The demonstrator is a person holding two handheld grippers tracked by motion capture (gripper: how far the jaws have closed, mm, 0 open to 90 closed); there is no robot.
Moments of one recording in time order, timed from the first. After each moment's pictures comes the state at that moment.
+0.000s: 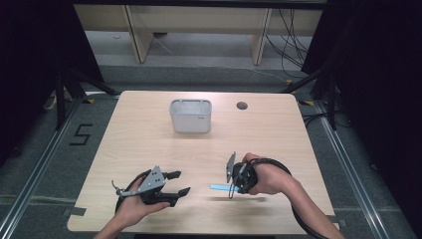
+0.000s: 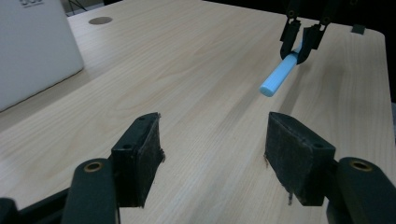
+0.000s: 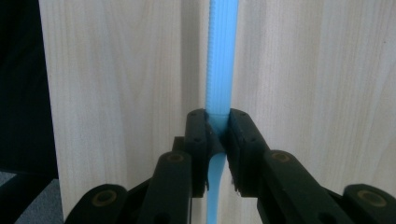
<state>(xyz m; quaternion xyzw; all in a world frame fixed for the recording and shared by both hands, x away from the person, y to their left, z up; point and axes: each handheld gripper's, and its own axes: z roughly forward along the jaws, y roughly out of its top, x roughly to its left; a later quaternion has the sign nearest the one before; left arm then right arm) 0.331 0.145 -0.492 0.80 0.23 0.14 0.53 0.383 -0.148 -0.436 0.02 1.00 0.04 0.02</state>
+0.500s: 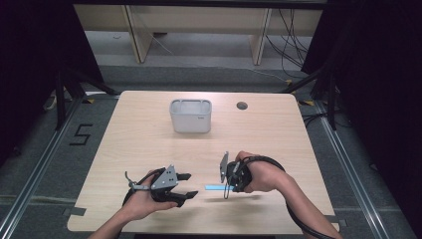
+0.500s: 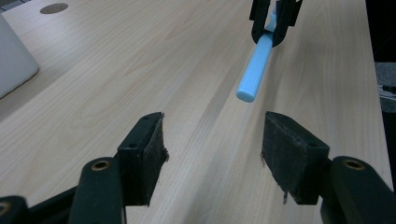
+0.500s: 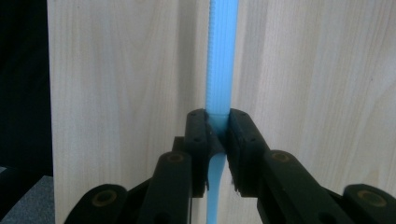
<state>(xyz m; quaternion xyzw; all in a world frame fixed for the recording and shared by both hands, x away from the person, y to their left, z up) 0.339 0.123 -0.488 0.85 0.18 0.12 0.49 0.386 -0.131 -0.431 -0.02 1.00 0.04 0.02</state>
